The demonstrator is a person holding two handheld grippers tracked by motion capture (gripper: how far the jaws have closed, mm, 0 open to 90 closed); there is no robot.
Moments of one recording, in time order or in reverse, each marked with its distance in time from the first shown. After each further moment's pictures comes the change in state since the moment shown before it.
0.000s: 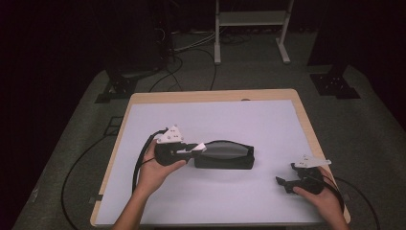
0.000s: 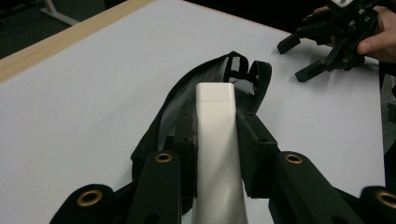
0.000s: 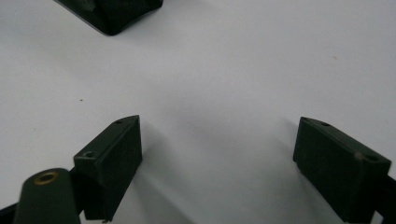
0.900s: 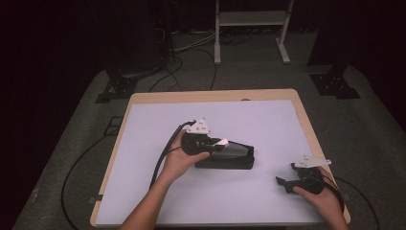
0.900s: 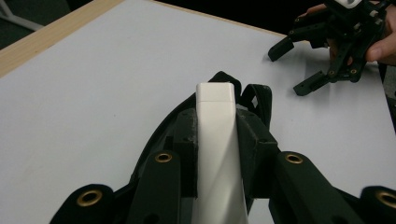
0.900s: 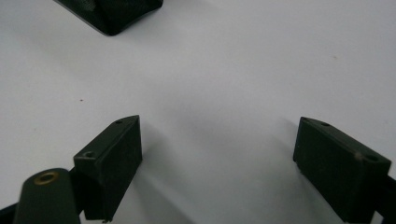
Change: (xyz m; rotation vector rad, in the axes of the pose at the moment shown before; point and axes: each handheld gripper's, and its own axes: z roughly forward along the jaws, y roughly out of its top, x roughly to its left) left arm 0.005 0.027 0.073 0.037 -0.103 0.064; right arm 0.000 0.000 0.000 0.000 0.001 0.003
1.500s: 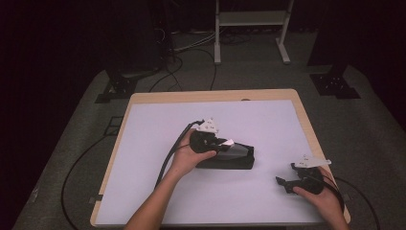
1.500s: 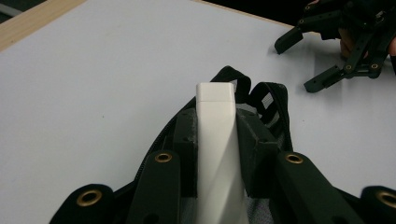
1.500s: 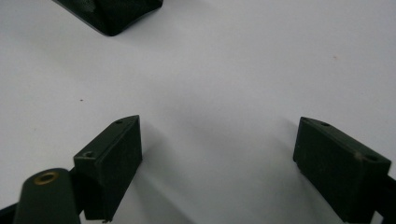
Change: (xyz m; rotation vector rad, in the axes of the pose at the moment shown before) left arm 0.008 -0.001 0.027 0.033 -0.024 -0.011; right arm 0.000 0.000 0.000 -0.001 0.000 -0.003
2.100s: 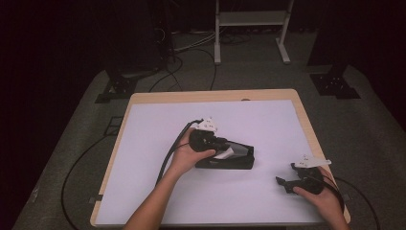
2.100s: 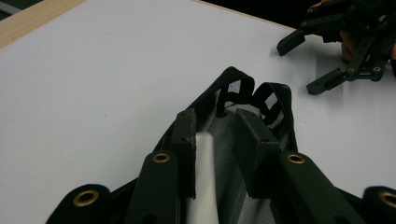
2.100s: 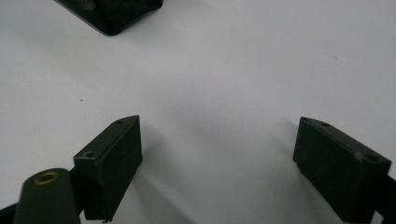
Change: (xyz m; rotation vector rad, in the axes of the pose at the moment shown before) left arm 0.005 -0.001 -0.001 -0.005 -0.003 -0.014; right arm 0.000 0.000 0.000 0.000 0.000 0.000
